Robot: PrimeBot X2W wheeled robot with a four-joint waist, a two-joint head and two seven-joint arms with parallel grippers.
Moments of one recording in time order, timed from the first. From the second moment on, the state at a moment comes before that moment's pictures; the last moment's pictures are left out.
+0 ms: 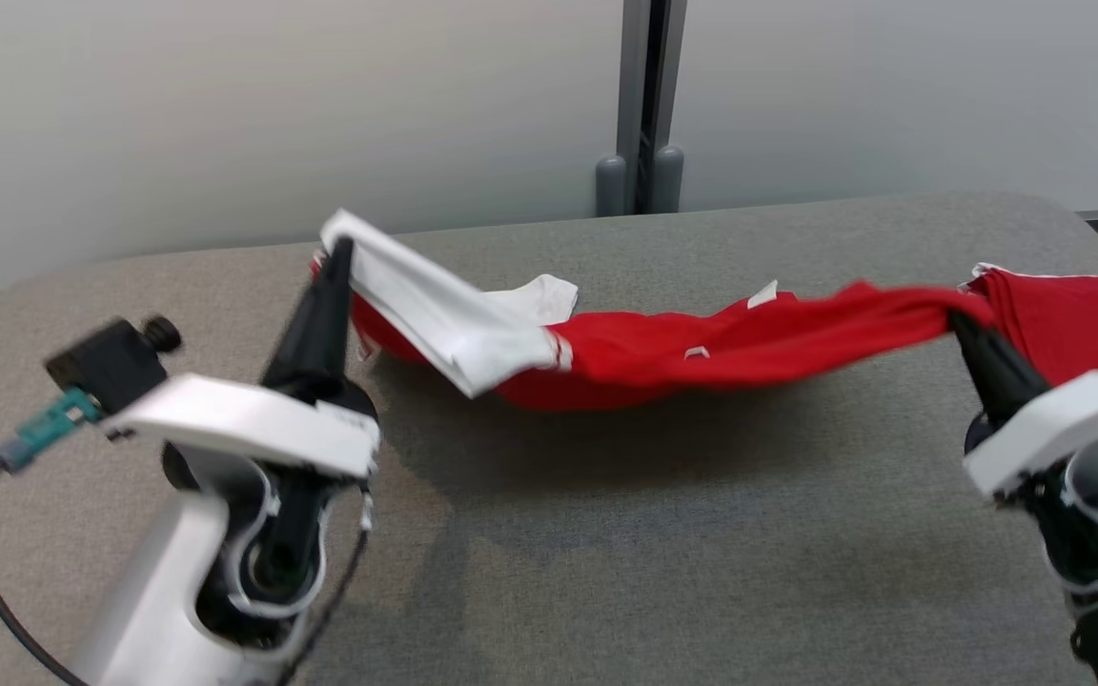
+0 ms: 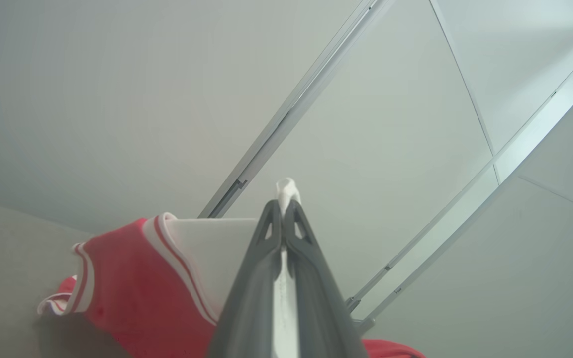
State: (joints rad) left arm -0.33 0.22 -0.38 -0.05 -1.11 0.21 -0.08; right arm -0.36 -0.27 0.14 0.36 0.67 0.13 0.10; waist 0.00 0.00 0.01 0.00
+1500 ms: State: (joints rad) left arm -1.83 0.15 -0.19 0.70 -0.88 0.18 -0.26; right arm -1.75 -0.05 0.01 0.84 0.73 0.13 -0.17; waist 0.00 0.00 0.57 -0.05
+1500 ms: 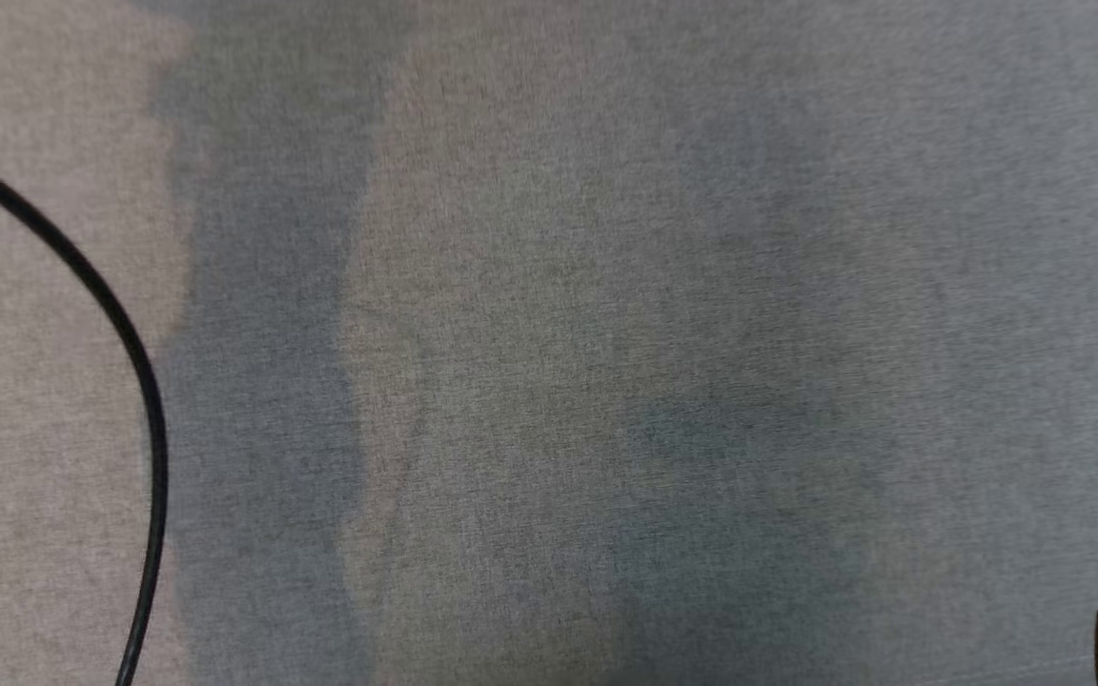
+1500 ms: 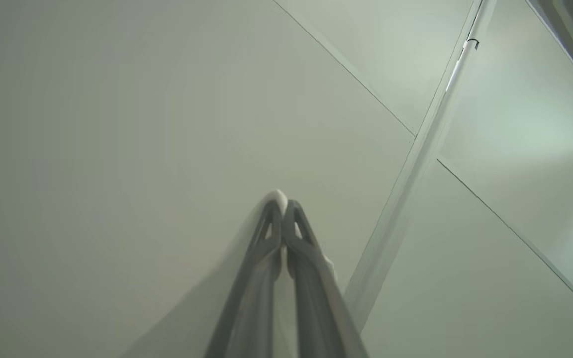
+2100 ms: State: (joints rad) left arm -1.49 0.05 -0.03 0.82 -0.61 -0.01 -0.26; right arm -1.44 -0.11 0.32 0.97 0.97 0.13 -0.17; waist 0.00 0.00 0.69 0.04
